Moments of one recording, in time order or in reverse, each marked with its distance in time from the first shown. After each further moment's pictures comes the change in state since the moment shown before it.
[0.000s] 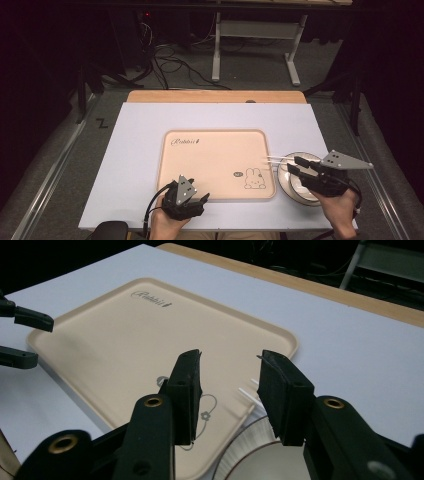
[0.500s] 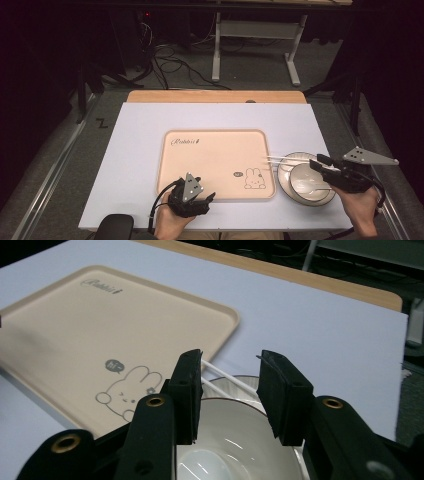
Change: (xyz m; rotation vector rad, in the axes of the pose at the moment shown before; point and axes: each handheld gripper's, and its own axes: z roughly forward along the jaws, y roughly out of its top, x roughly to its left) left arm -0.008 -0.001 0.013 0.027 -0.059 0.013; right arm -0.040 -0.006 -0.025 0.060 -0.116 0.046
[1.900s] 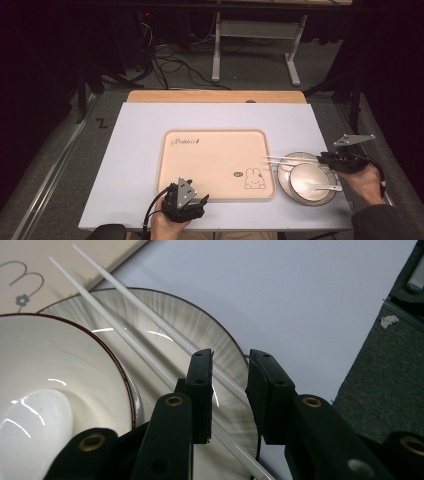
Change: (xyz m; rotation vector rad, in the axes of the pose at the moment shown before) left arm 0.005 -0.005 -0.018 -0.050 0.107 -0.011; right arm -0.082 -0.015 0.061 0.335 0.001 -0.115
